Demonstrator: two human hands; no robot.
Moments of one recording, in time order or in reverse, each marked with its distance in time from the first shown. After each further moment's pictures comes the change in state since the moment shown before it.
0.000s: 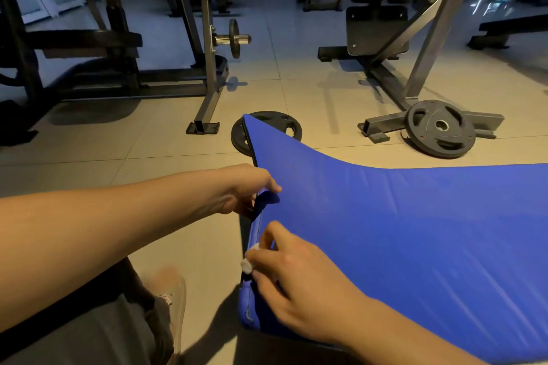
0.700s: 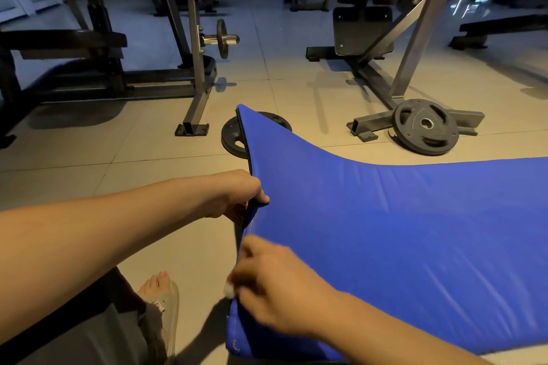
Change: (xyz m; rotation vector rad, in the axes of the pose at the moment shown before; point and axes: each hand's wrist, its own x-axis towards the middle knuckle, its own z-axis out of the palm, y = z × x) left_hand 0.009 -0.004 -0.006 0.172 -0.063 0.010; right_hand 0.022 0.003 0.022 0.065 -0.039 -0.050
